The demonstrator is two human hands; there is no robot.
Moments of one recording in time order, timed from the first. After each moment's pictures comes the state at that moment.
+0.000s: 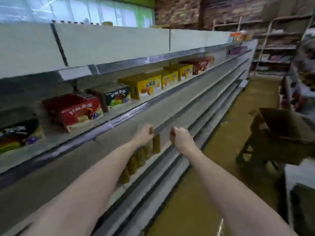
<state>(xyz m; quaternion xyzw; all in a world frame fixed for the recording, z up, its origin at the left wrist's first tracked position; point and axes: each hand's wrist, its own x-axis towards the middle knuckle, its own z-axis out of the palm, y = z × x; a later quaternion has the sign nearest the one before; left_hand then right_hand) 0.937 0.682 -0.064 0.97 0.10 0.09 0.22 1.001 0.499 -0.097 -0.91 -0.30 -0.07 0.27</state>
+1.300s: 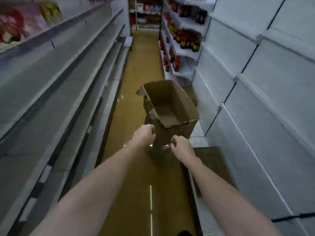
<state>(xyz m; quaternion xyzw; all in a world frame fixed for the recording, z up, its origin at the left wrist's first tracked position) 1.598 0.158 -0.225 0.95 -0.17 -0.11 0.25 1.504 0.000 -0.250 -0.96 0.14 -0.01 0.25</state>
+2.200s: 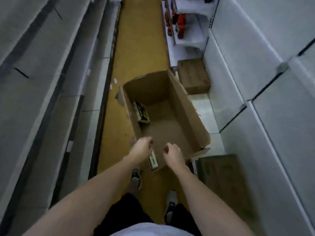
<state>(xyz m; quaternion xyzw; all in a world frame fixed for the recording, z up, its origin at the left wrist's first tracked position) 1.916 -0.043 -0.374 0.94 -0.20 -0.23 0.15 1.840 -0.183 -0.400 -0.89 0.22 0.14 0.37</state>
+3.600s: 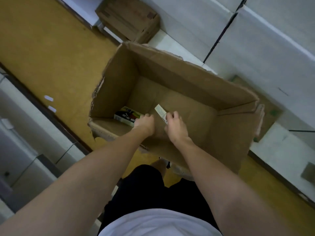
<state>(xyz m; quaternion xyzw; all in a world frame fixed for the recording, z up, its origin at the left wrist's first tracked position) 2.211 -0.096 -0.517 0.76 -0.49 -0.37 -0.22 2.077 -0.132 -0.507 -0.80 0.49 0.16 0.31</state>
